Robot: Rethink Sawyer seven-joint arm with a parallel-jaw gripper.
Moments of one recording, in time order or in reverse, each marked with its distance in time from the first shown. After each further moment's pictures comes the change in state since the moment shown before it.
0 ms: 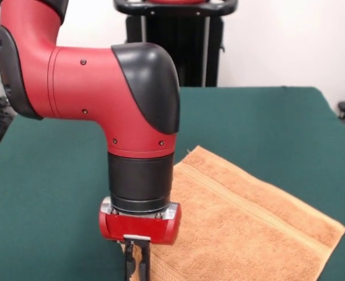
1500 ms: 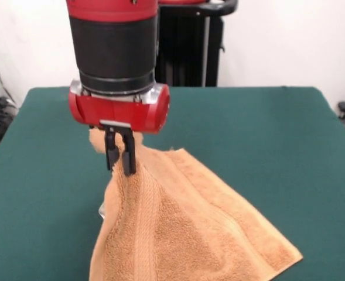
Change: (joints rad) arm -0.017 -0.288 0.000 0.074 0.113 0.498 0.000
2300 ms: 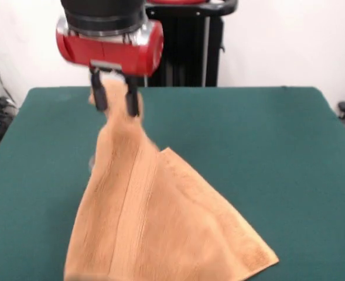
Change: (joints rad) arm -0.005 -0.059 0.000 -0.070 0.032 0.371 0.000
